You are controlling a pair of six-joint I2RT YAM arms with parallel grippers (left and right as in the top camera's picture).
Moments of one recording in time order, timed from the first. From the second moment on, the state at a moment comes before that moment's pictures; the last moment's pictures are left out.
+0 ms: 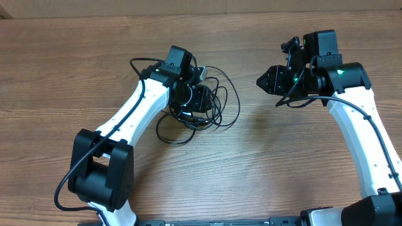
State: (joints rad) left arm -0.38 1.87 1.40 -0.79 0.42 -0.21; right arm 0.13 1.55 1.43 -0.96 -0.41 0.26
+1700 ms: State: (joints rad) left arm -0.46 1.73 1.27 -0.61 0.41 -0.28; right arm 0.26 1.62 1.41 -0.95 -0.42 0.26
